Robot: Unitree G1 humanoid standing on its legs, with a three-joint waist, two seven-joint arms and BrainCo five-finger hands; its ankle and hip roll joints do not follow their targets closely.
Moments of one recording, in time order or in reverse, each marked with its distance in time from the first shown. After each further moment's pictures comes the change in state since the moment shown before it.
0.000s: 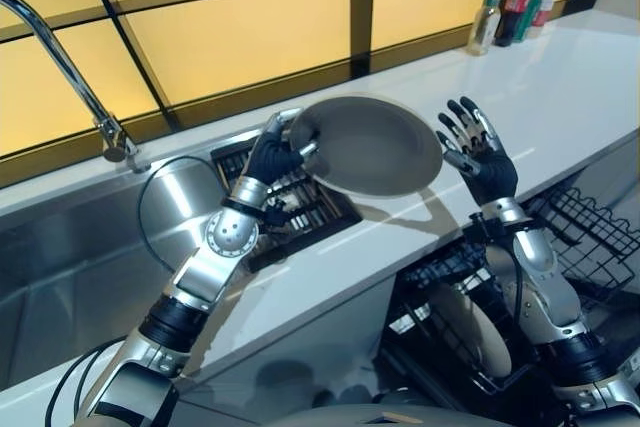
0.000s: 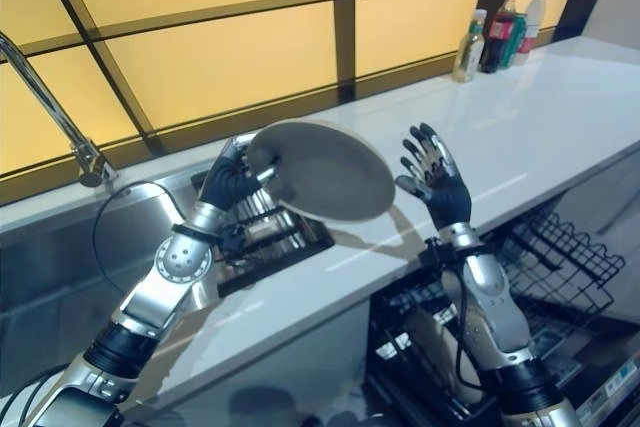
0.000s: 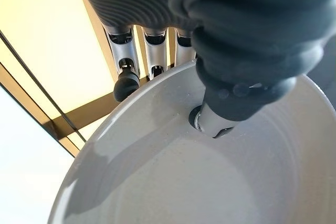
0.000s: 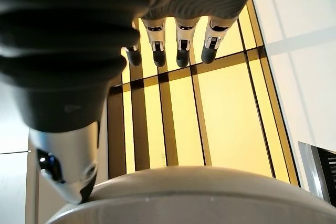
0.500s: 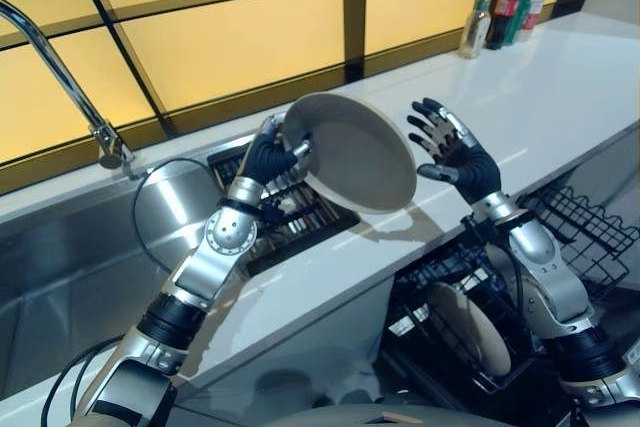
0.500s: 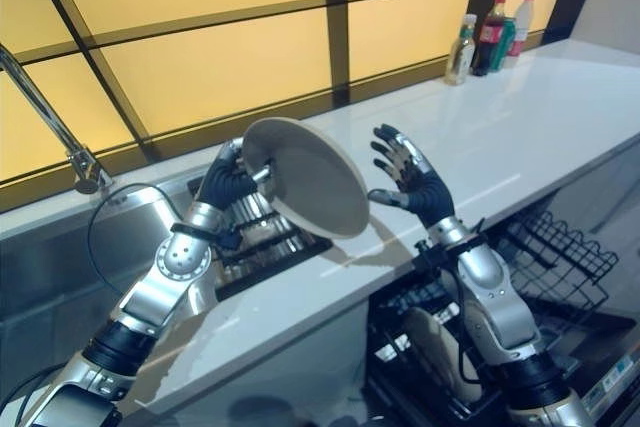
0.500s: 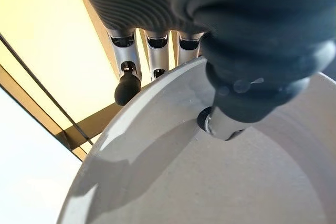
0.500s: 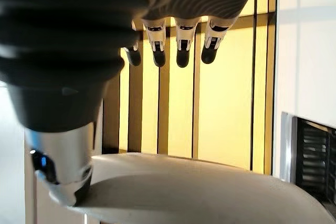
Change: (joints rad) left arm -0.001 0.019 0.002 0.037 0.040 0.022 0.041; right arm -0.017 -0.046 0.036 -0.072 -0.073 0.094 0.202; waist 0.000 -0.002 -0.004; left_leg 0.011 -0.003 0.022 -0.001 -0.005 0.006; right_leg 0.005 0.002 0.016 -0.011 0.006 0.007
